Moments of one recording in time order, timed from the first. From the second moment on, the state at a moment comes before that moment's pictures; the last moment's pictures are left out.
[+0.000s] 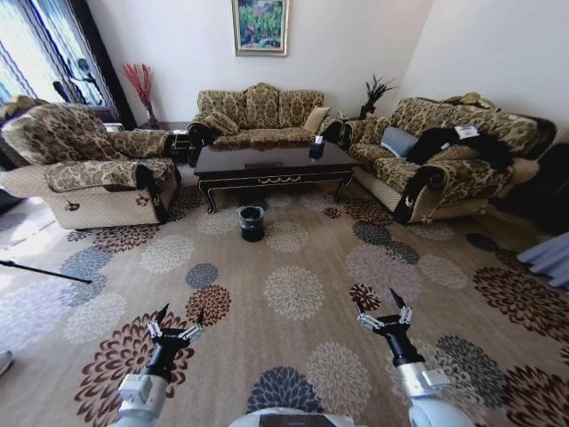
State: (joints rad) left arm 1.97 -1.16 -0.61 -2.28 -0.22 -0.08 -0.20; right arm -1.82 1.28 0.72 2.07 0.16 0.36 -0.07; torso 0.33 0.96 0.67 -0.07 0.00
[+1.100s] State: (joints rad) left arm 1.97 -1.16 -0.61 -2.28 -0.22 -0.08 -0.20; right arm -1.82 1.28 0.72 2.07 0.16 0.36 -0.07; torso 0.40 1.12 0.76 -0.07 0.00
